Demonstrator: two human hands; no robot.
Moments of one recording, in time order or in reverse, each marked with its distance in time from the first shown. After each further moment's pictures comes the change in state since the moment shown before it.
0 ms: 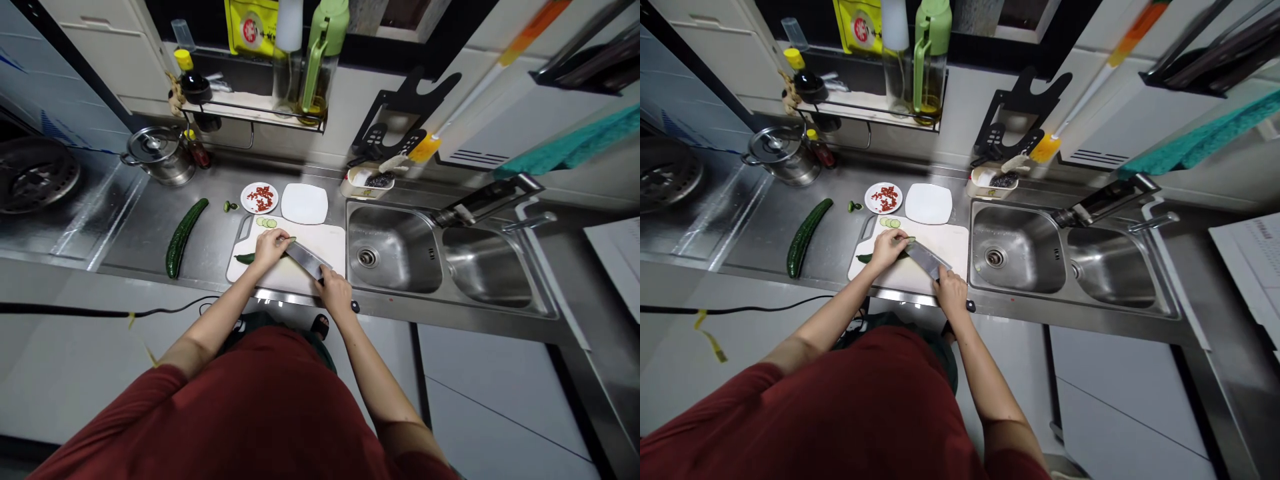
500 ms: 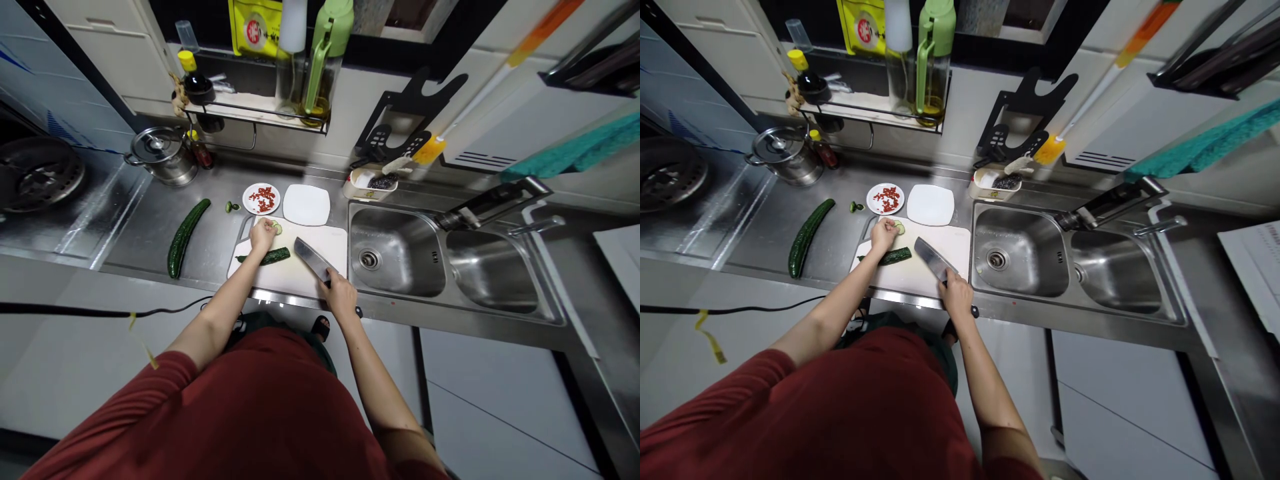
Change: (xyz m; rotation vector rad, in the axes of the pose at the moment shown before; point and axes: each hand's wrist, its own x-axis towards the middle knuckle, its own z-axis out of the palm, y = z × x) left_hand 0.047 -0.054 0.018 0.029 0.161 -0.409; right_hand 0.002 0.014 0.013 0.052 0.027 0.087
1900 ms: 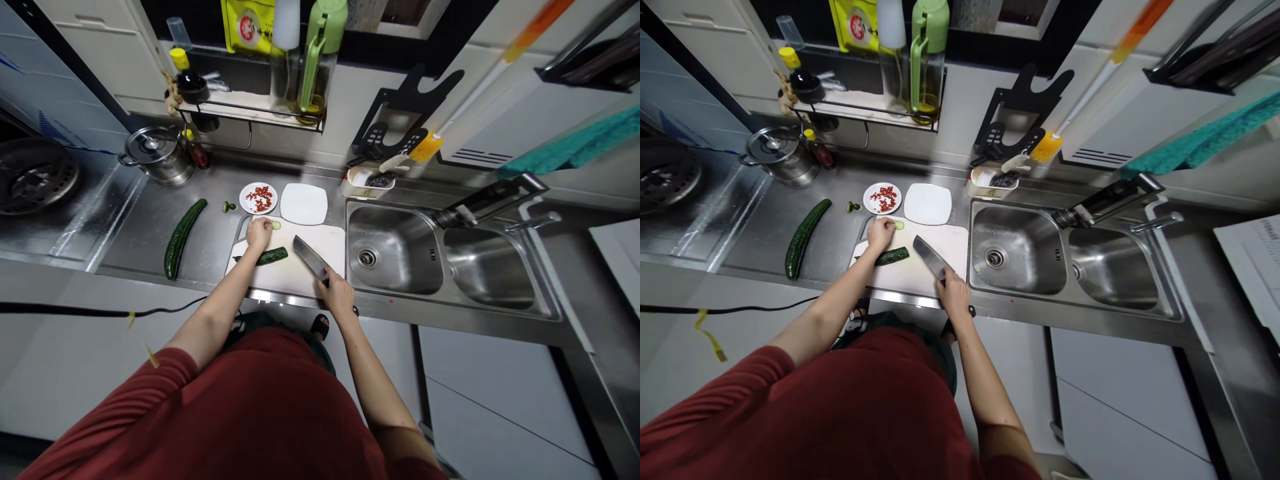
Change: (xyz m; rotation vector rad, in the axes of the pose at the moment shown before) left_hand 0.008 0.001 -0.003 0.232 0.004 0.122; right_hand 0.001 -0.001 -0.001 0.077 -0.015 0.030
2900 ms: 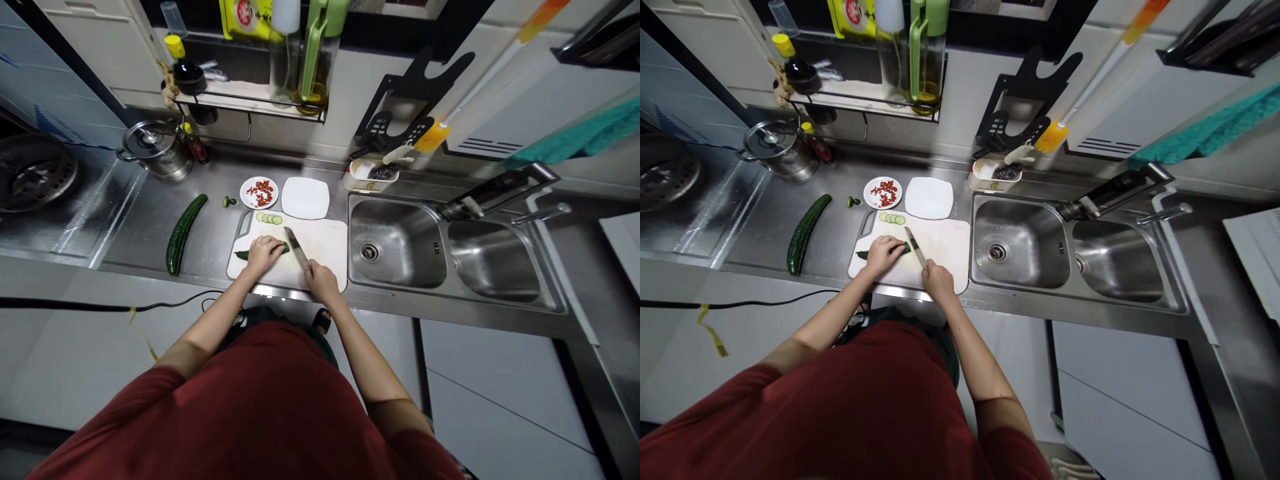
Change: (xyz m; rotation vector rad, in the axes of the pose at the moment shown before) left_hand -0.081 -0.011 -0.021 -0.085 -0.168 0.405; right_hand 0.015 -0.044 -0.013 0.039 -0.240 -0.129
